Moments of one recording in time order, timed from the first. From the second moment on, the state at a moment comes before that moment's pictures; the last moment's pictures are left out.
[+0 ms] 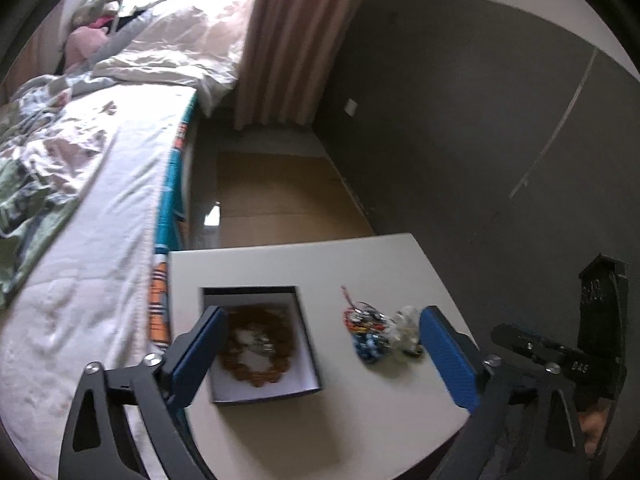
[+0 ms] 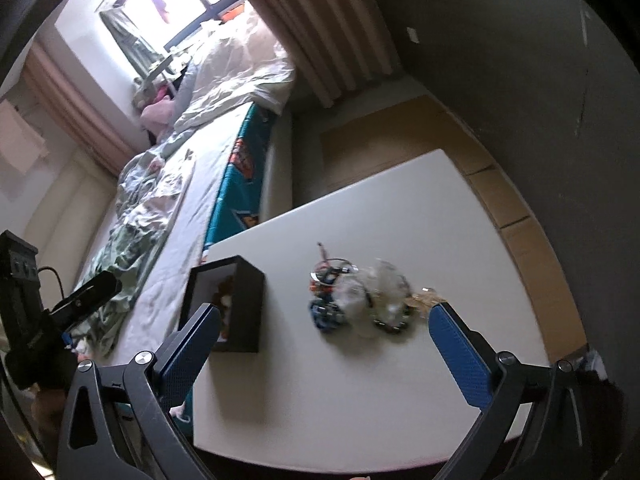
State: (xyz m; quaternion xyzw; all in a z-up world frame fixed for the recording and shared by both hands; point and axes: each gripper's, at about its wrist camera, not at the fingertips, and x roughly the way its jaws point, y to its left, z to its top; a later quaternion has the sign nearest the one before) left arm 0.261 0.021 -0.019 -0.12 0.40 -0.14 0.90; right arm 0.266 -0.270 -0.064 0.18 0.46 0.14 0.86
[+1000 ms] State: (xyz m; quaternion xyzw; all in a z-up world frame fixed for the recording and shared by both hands) left arm 0.334 -0.109 -0.122 -0.07 0.58 -0.17 0.79; right arm 0.256 -0.369 -0.124 0.26 0.49 0.09 0.83
